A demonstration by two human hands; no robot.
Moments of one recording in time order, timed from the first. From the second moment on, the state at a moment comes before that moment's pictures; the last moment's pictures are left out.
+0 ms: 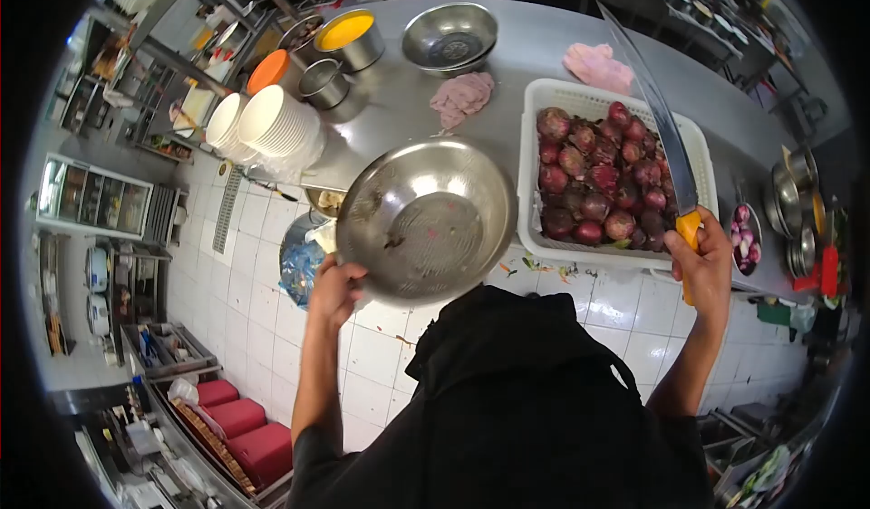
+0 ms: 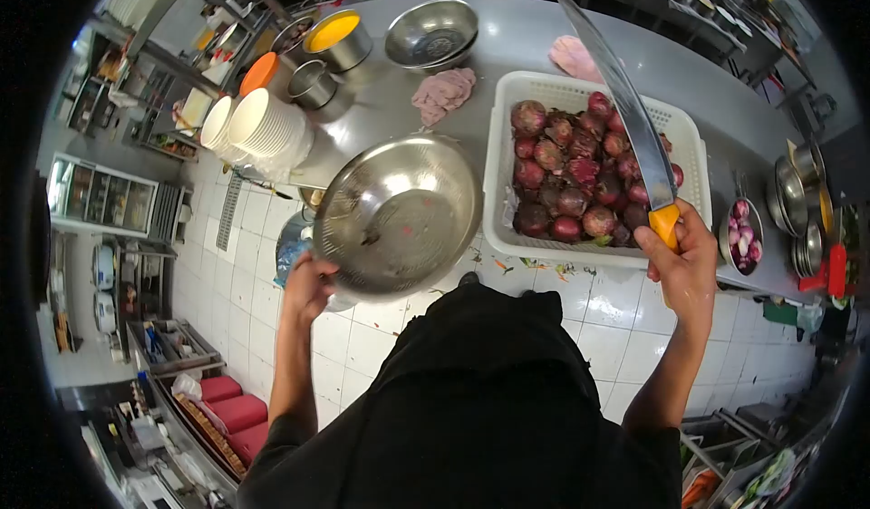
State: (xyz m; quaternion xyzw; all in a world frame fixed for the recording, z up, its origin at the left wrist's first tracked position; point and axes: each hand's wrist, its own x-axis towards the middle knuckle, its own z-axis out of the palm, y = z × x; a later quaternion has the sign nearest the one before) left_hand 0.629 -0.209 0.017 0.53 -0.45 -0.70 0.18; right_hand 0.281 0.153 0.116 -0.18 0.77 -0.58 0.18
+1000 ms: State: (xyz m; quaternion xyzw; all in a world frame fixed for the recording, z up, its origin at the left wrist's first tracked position) left_hand 0.214 -0.095 0.031 0.06 -0.90 -0.33 0.28; right_hand 0.299 0.171 0.077 -0.11 0.79 -0.61 0.00
